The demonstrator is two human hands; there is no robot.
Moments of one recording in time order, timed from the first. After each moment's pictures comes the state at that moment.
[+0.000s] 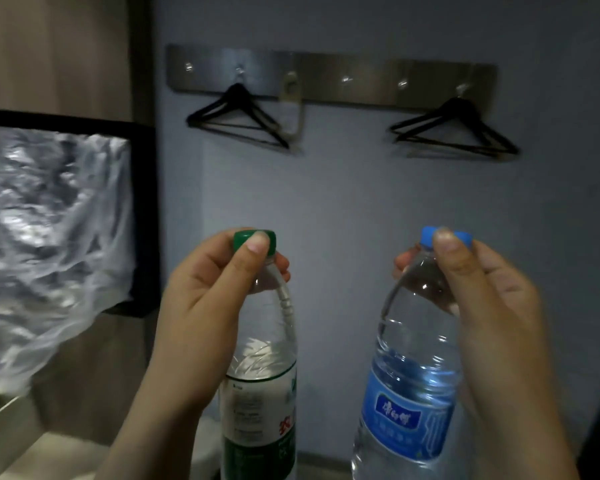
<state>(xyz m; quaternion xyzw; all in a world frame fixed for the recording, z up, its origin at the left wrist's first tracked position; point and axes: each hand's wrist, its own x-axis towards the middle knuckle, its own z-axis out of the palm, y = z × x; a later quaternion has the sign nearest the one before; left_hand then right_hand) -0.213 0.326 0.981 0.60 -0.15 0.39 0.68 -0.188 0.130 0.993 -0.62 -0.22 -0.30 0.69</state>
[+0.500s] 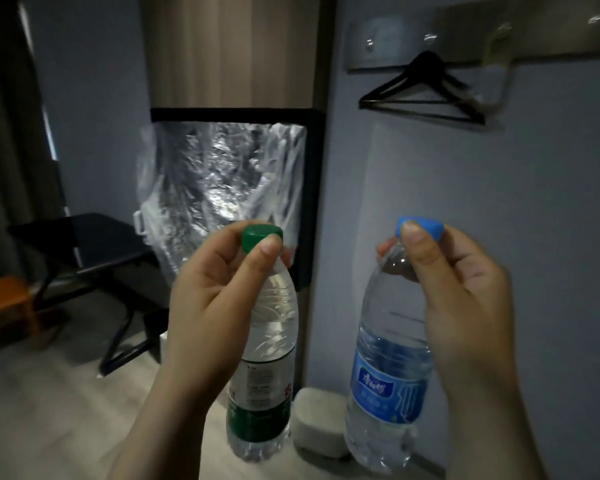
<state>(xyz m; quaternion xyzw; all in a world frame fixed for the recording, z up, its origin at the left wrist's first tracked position) -0.302 0.569 0.951 0.65 -0.01 0.49 0.57 -0.196 0.420 0.956 -0.56 -0.35 -0.15 0.74</state>
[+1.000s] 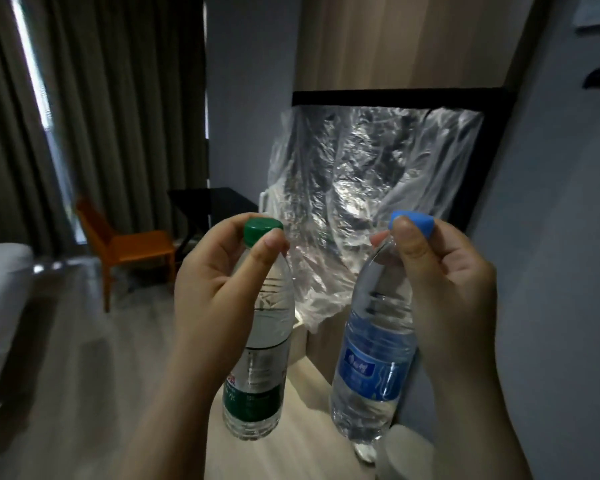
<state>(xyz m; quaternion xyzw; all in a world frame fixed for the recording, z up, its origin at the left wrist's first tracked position) -0.330 0.768 0.923 0.65 0.18 0.60 0.43 -0.178 0.681 0.931 -0.52 -0.45 -0.02 0.73</state>
